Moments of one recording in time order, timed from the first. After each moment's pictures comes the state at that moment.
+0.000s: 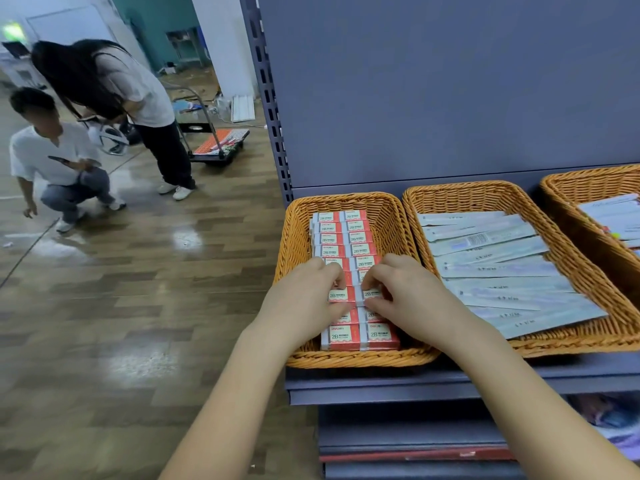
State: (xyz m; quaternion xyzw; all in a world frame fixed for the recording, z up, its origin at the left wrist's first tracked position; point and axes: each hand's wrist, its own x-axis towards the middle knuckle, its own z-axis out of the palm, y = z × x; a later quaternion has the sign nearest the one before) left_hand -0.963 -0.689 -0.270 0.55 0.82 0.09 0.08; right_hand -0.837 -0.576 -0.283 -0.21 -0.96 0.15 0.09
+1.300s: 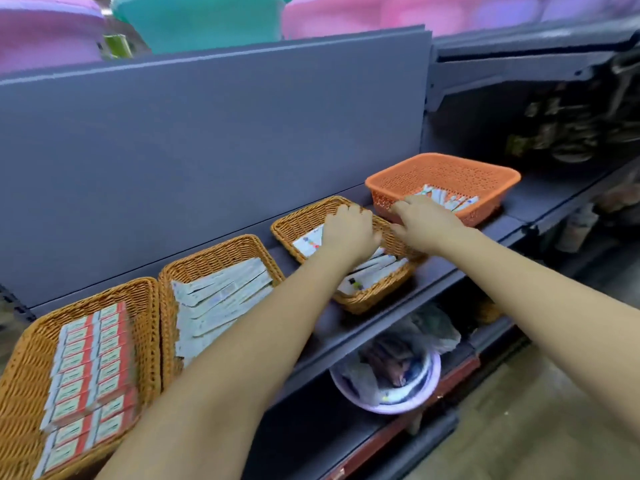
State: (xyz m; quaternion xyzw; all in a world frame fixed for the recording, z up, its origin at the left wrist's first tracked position) left_hand -0.648 -0.401 -0.223 0.74 0.66 0.06 -0.11; right_hand -0.509 -0.365 -0.221 -0.53 -0.84 -0.04 0.11
